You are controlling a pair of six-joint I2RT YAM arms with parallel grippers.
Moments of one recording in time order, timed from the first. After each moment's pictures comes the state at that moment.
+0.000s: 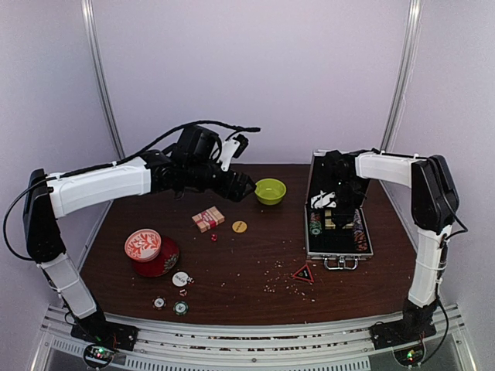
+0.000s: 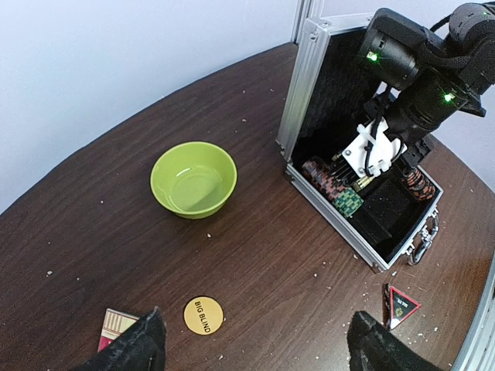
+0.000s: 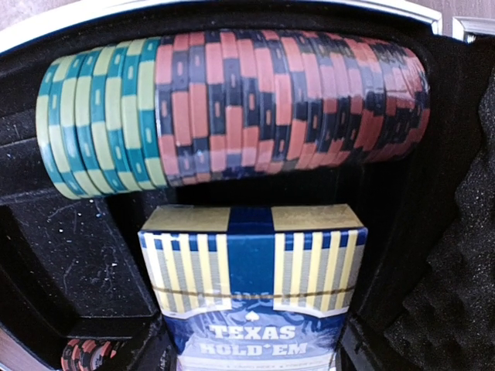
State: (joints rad) left arm -0.81 1.71 1.46 -0.32 0.05 -0.09; right arm 0.36 2.00 1.55 -0.96 0.20 -1.05
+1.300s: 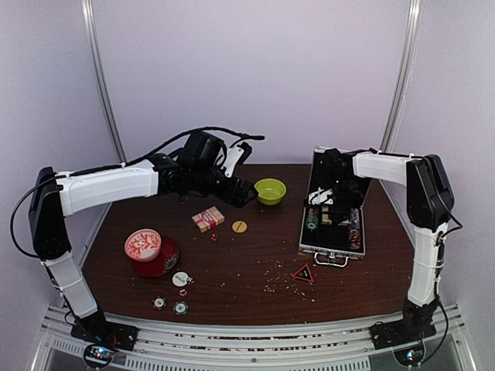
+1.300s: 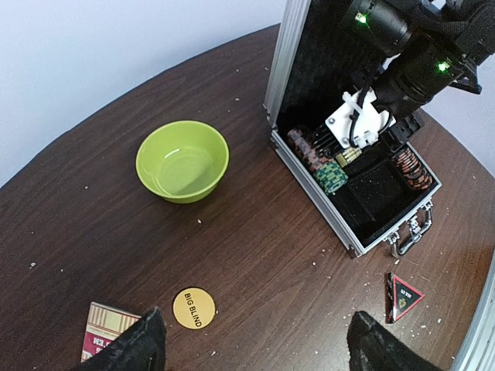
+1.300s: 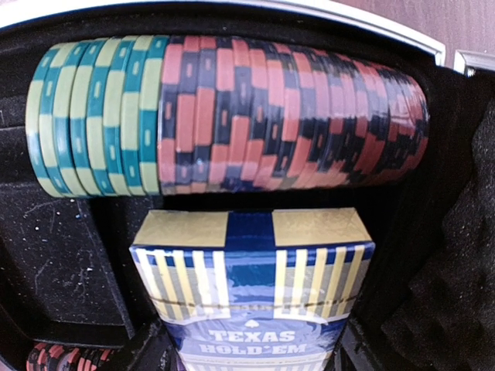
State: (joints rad) left arm -0.81 1.76 1.46 -0.32 0.07 -0.10; right arm 0.35 2.05 1.60 -0.90 0.19 -1.04
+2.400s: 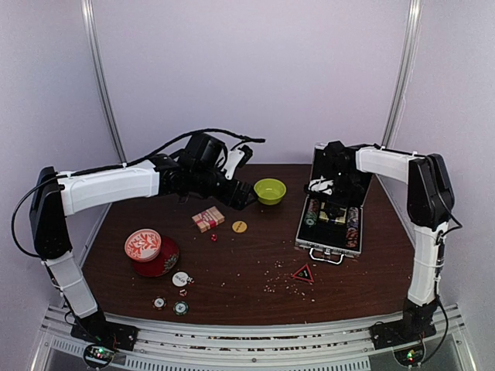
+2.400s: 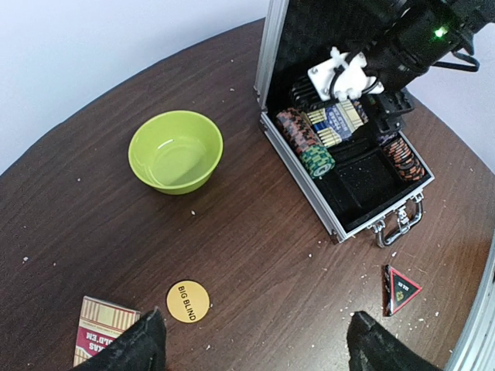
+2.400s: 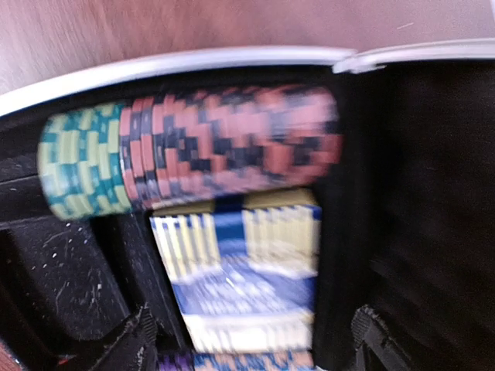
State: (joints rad) left arm -0.81 1.76 1.46 -0.34 0.09 -0.10; right arm 0.32 2.07 1.67 -0.91 0.12 -0.86
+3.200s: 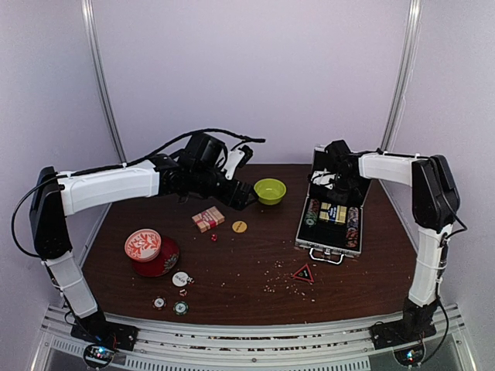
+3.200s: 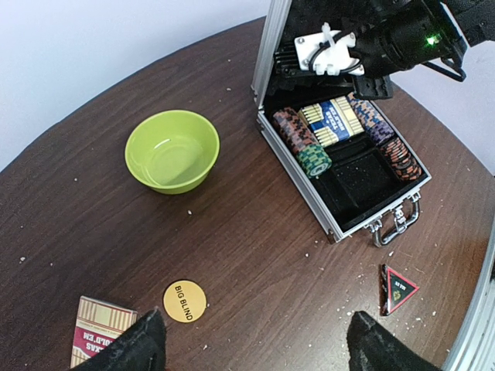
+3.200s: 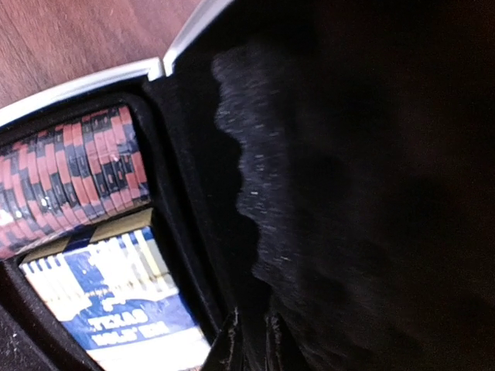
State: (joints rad) left arm -0.81 1.76 1.46 -0.34 0.10 -0.10; right arm 0.32 2.00 1.54 -0.59 0.30 -0.80
